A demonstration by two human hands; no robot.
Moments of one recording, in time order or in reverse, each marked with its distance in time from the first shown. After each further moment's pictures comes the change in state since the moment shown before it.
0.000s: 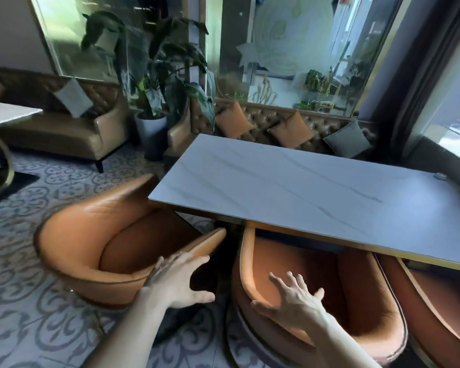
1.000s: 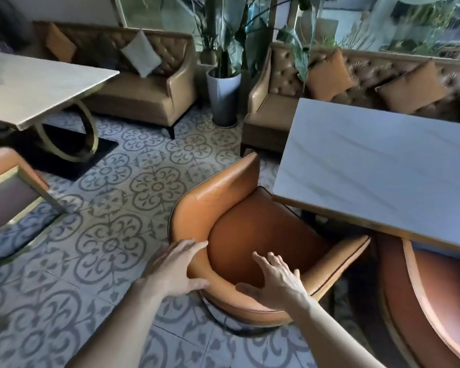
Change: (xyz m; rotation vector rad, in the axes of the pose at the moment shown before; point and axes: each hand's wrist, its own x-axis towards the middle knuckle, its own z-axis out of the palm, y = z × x) left_hand 0.054 -0.524 -0.084 -0.174 -0.083 -0.166; right_hand 0.207 -0.529 0.058 0.101 -0.098 -0.266
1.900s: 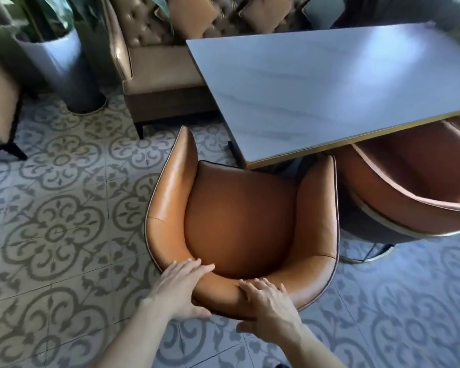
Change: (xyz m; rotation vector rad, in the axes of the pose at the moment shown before) left_hand 0.222 -0.165 -0.017 0.445 -0.495 0.647; right_hand 0.125 -0.173 0.129 0.183 0.028 0.430
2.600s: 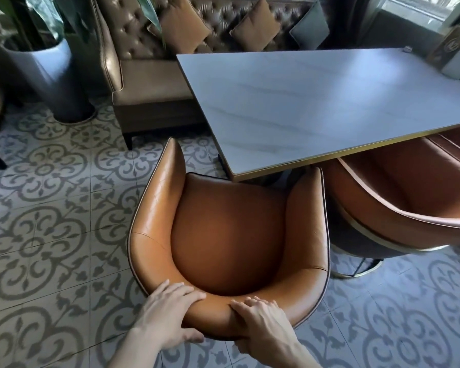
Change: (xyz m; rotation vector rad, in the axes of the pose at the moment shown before) left_hand 0.021 0.014 0.029 0.009 0.130 0.038; right_hand -0.003 0.025 -0.010 -0.052 0.046 -0.066
